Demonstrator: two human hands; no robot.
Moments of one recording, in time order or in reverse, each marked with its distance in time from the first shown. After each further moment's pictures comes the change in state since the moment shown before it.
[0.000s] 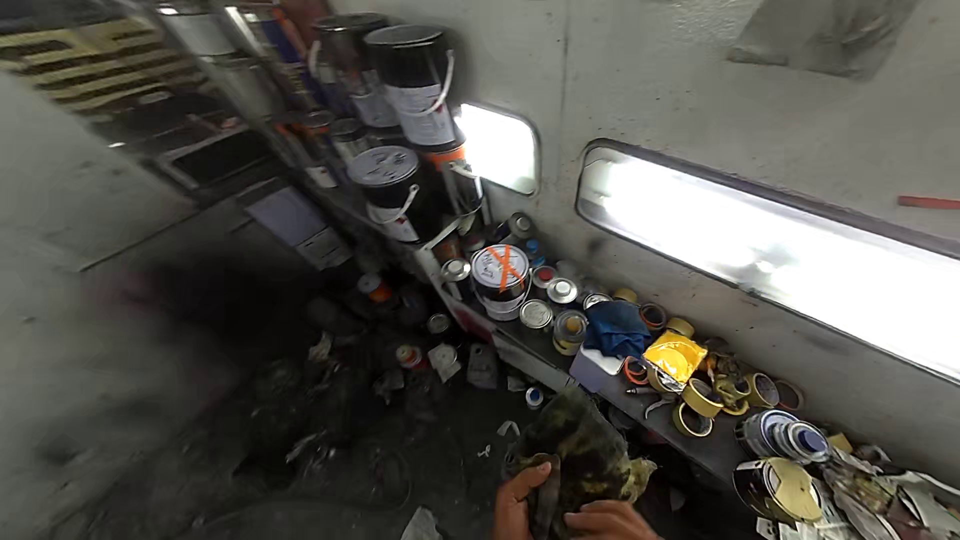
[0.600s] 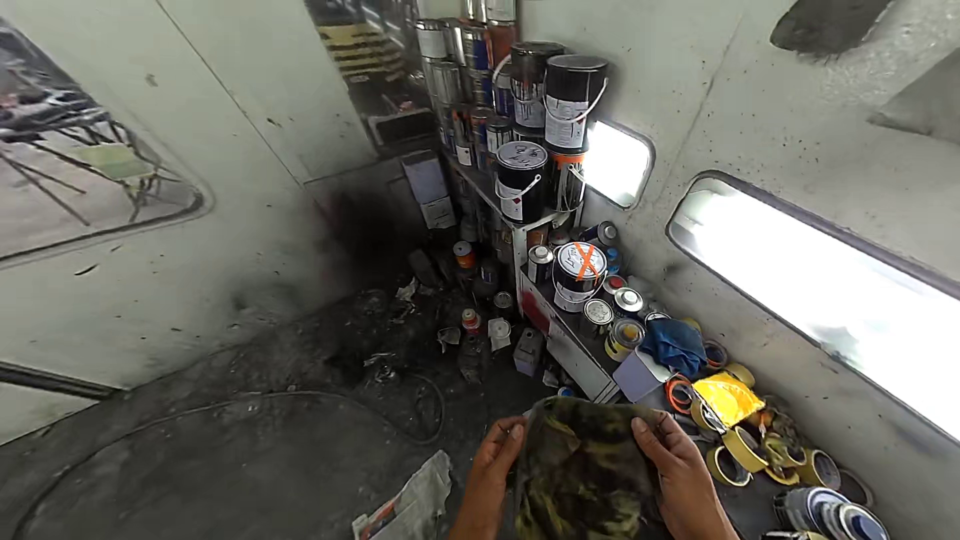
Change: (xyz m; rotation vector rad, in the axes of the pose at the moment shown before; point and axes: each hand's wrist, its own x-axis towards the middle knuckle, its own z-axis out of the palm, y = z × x) left_hand -0.097 0.018 -0.066 0.477 0.131 0.498; right_hand 0.038 -0.035 -0.015 0.748 0.144 0.371
